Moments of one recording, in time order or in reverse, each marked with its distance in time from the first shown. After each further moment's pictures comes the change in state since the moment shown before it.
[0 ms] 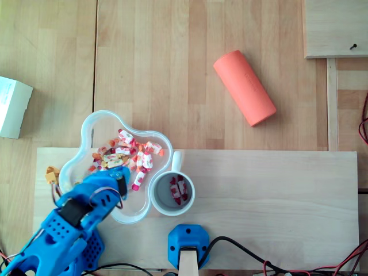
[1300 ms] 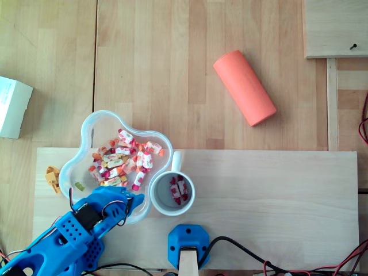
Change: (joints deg) arm 8.3 0.1 12.1 -0.1 10.5
